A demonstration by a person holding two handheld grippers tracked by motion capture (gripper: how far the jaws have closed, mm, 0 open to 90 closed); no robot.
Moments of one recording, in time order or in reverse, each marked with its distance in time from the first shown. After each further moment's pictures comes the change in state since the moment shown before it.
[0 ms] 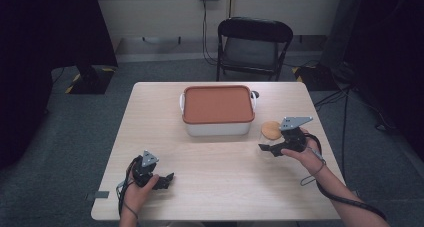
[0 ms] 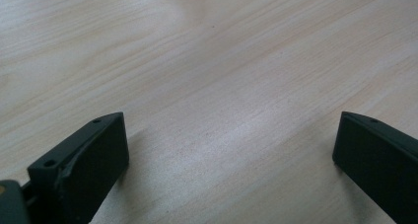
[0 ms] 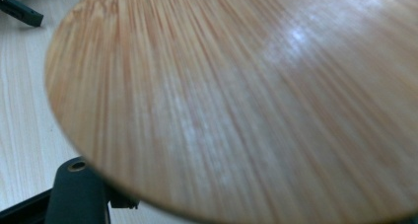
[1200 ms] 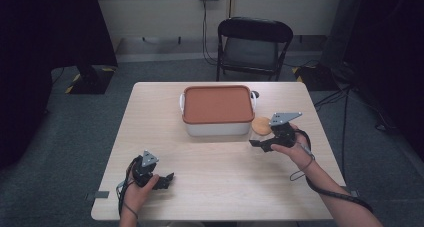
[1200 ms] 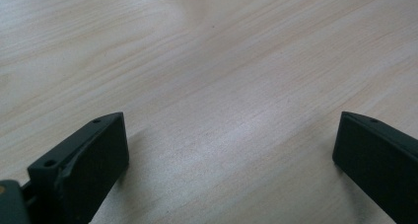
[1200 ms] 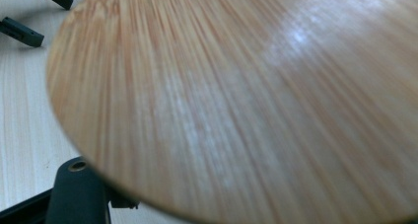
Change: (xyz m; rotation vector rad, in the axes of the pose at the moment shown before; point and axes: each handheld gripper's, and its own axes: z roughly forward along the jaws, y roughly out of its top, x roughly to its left) left arm 0.000 0.000 0.000 0.000 0.000 0.000; right arm 0.005 0.022 0.023 -0.014 0.012 -0.009
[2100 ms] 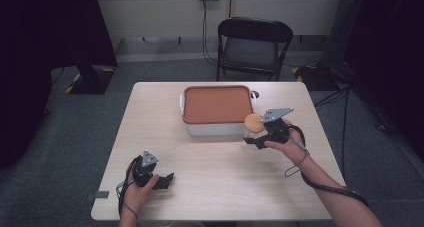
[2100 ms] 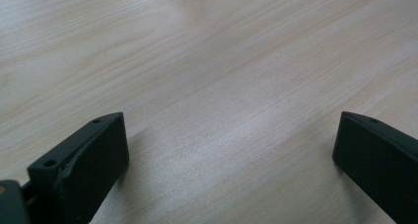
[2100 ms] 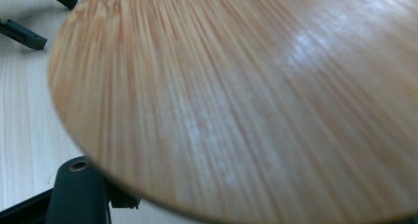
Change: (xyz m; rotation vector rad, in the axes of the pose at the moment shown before) left arm 0.000 0.000 0.000 0.000 0.000 0.000; right arm 0.004 0.022 0.010 0.026 0.012 -0.042
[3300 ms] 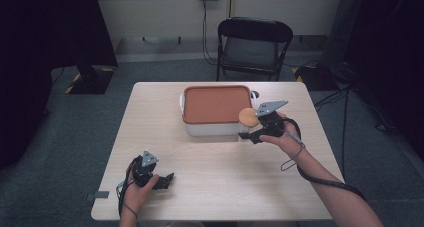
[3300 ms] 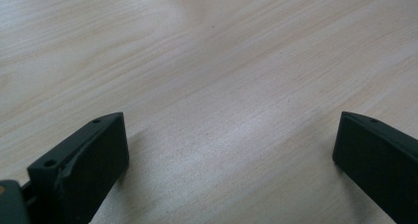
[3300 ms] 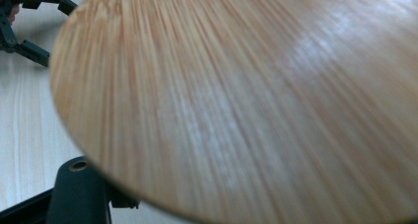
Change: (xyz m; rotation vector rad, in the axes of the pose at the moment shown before) left arm 0.000 0.000 0.000 0.000 0.000 0.000; right arm 0.002 0.030 0.002 0.004 0.022 -0.025
